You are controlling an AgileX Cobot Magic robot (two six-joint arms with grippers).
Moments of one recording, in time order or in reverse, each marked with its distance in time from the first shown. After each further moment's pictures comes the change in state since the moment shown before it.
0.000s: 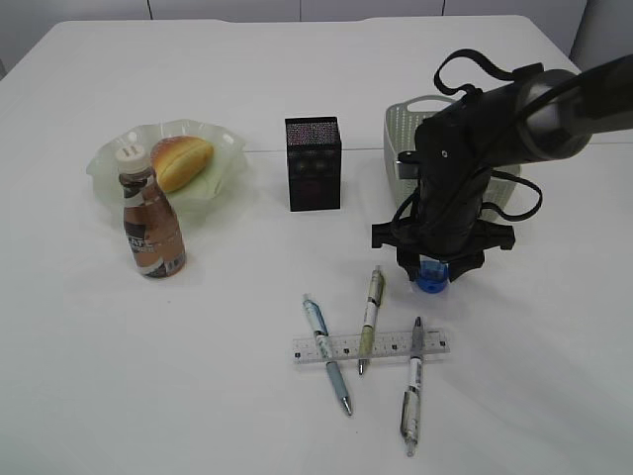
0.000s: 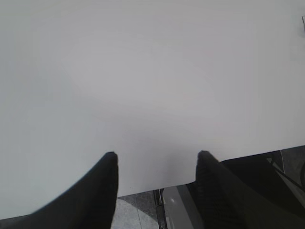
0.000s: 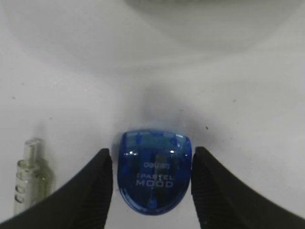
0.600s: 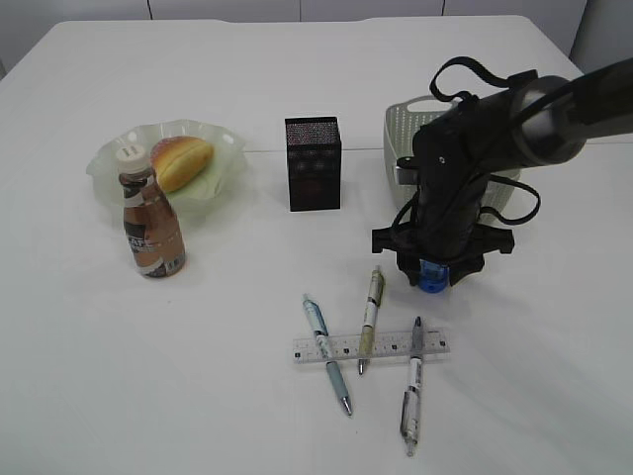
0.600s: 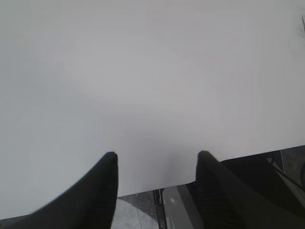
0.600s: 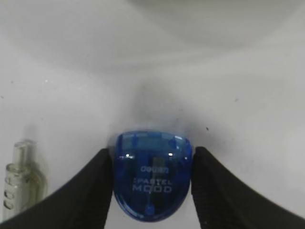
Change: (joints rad) left arm 0.000 0.000 0.000 0.000 0.000 0.000; right arm 0.000 0.017 0.000 -0.007 0.000 0.005
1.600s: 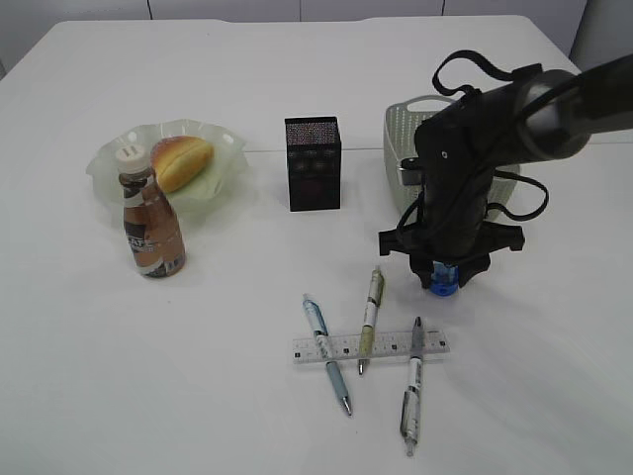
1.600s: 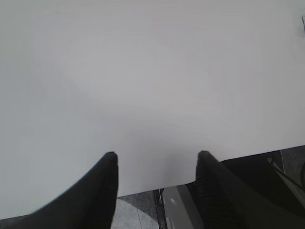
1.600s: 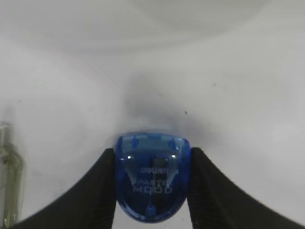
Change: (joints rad) left arm 0.000 0.000 0.000 0.000 0.000 0.000; right arm 0.000 -0.014 -0.002 -0.014 0.065 -0.017
